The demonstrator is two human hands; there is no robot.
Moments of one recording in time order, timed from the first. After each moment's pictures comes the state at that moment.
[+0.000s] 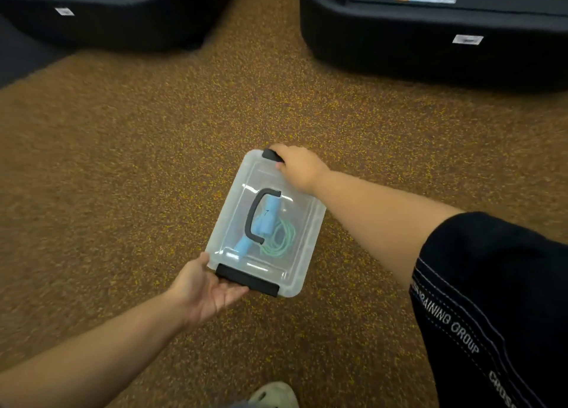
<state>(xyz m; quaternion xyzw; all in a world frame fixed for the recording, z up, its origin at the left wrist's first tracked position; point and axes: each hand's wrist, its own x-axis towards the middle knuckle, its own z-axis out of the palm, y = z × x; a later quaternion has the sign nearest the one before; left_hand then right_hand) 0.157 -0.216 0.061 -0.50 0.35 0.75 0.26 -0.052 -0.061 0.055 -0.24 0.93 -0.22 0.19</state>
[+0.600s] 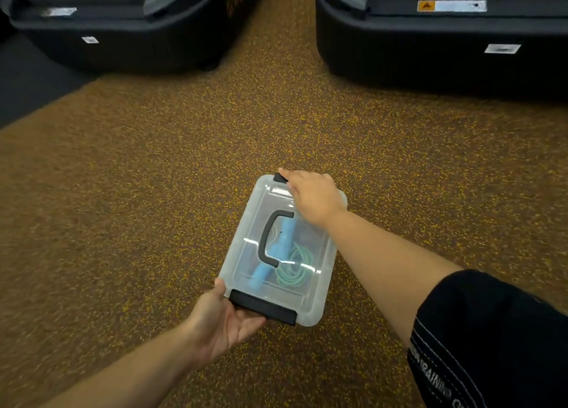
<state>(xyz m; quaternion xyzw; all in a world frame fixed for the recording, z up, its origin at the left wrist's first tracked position) 0.151 -0.224 0.043 -0.49 0.37 0.75 0.27 -0.056 -0.073 0.009 -0.27 0.94 -0.18 0.08</state>
